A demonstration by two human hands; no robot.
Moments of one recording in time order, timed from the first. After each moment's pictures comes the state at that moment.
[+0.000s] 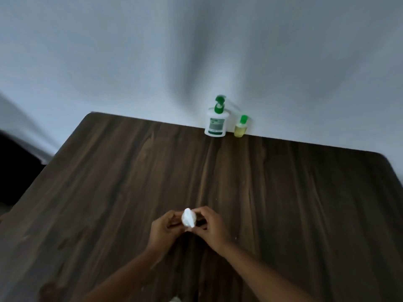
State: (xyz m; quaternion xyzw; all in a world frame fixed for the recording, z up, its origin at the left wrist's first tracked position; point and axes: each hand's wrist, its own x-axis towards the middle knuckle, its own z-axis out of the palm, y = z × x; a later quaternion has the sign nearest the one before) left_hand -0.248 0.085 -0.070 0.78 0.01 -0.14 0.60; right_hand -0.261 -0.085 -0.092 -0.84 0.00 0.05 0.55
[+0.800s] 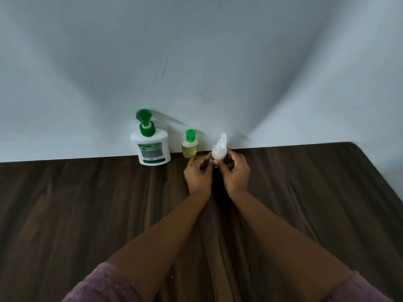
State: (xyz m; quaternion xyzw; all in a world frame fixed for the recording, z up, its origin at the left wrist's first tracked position) left_hand -0.010 -0.216 -0.122 0.76 -0.07 -0.02 0.64; right_hand -0.052 -0.302 -0.117 -0.80 0.27 -0.28 0.45
